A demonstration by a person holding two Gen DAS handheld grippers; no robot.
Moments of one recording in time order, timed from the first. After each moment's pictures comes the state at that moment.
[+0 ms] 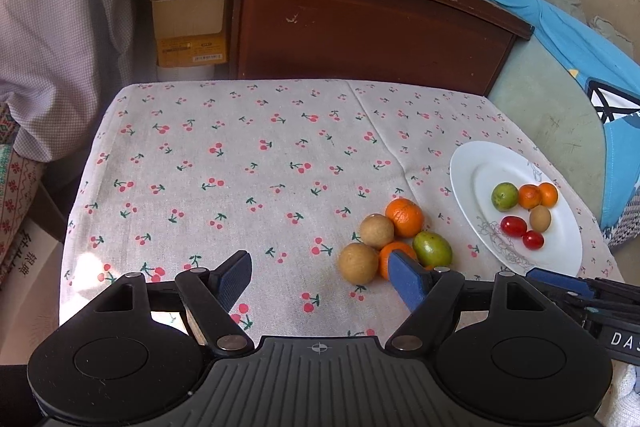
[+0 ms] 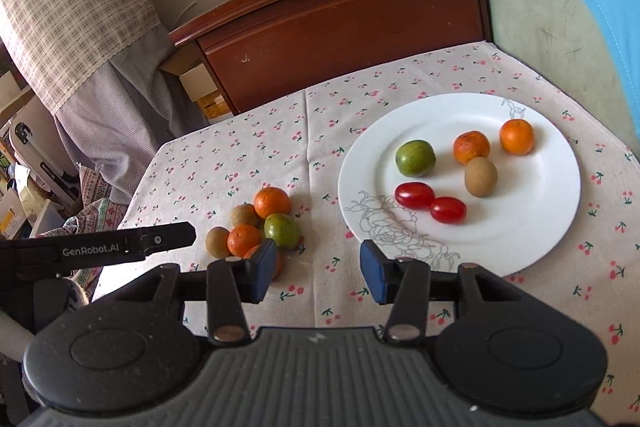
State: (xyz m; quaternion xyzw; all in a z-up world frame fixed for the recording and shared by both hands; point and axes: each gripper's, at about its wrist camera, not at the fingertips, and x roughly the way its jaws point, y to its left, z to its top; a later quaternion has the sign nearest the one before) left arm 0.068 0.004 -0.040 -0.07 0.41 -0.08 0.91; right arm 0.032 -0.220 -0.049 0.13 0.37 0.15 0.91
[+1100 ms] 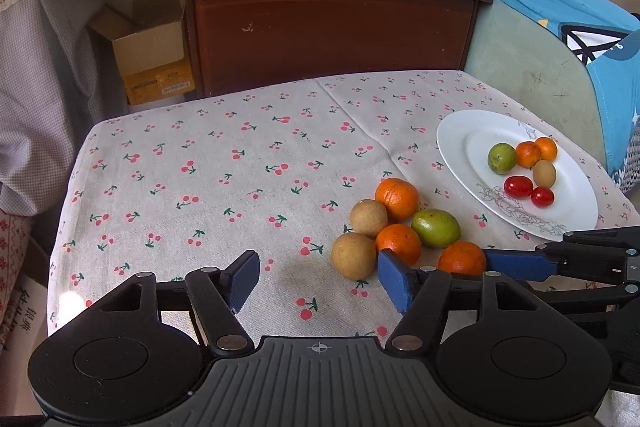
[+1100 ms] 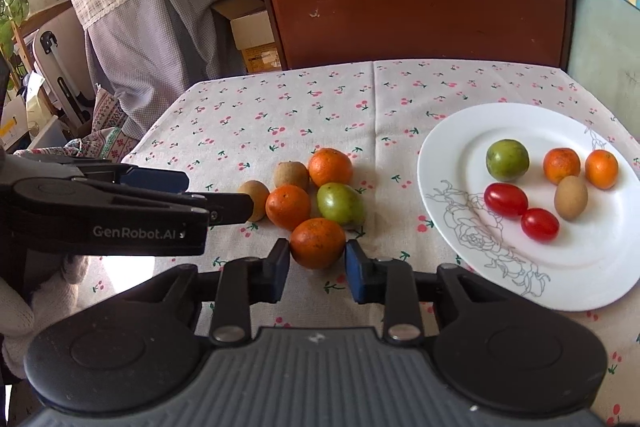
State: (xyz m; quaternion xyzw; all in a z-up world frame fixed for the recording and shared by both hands) left arm 0.065 -0.020 -0.062 0.02 0.37 -0.12 0.92; right arm 0.040 -0.173 -0.075 0.02 0.36 0.18 0.91
